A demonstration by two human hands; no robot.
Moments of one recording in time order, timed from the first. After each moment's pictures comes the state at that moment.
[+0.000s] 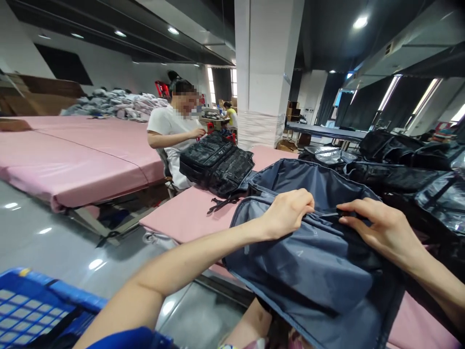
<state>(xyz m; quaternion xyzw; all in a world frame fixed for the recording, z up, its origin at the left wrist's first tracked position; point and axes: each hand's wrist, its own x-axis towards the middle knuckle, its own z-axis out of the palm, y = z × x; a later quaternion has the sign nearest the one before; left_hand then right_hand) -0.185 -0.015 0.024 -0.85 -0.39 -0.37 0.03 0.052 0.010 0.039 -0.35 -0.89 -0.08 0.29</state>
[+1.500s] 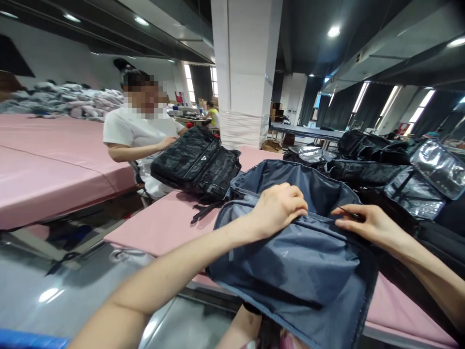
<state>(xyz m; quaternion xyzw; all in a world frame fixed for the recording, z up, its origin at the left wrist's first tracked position) -0.185 -0.008 0.040 -0.88 -0.34 -0.33 0.08 0.074 0.009 0.050 -0.53 -0.78 0.21 0.24</state>
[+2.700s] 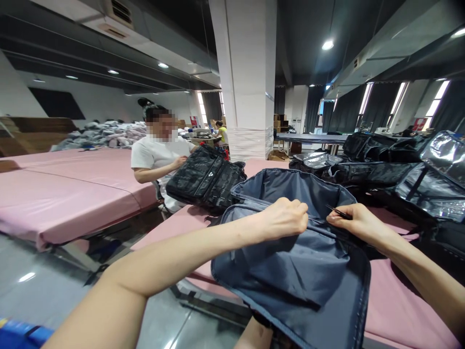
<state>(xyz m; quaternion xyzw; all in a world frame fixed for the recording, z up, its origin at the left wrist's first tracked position) -0.147 -0.022 0.054 -0.91 -0.30 -0.03 0.28 0.074 0.010 0.039 -0.50 -0.78 0.29 0.25</state>
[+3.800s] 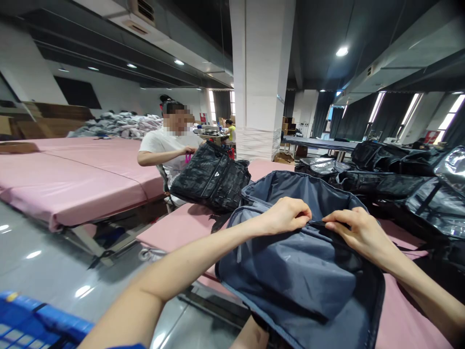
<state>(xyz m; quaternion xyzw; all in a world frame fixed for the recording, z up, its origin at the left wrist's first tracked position) -0.168 -0.008 0.044 -0.88 -0.36 -0.31 -0.08 0.051 0.001 0.044 -0.33 -0.90 -0.10 0.26</state>
